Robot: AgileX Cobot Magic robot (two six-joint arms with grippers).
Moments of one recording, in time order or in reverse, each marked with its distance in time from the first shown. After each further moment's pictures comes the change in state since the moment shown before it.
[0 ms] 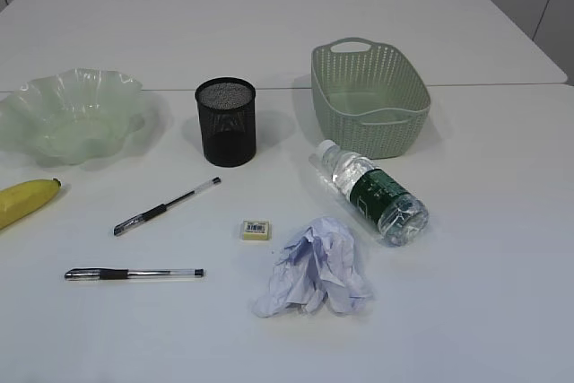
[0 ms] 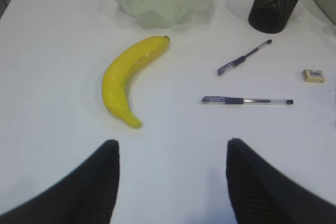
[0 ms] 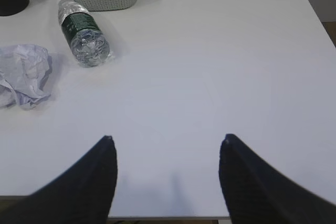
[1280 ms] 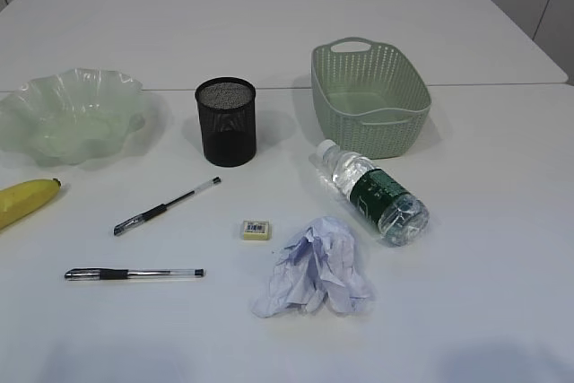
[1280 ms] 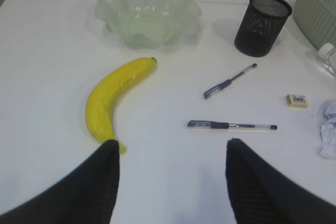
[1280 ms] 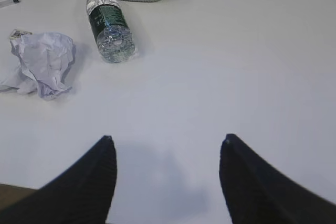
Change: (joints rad) left arm 0.000 0.118 -0.011 -0.057 -0.134 0.000; right arm 0.000 0.313 -0.099 0.101 -0.110 -0.173
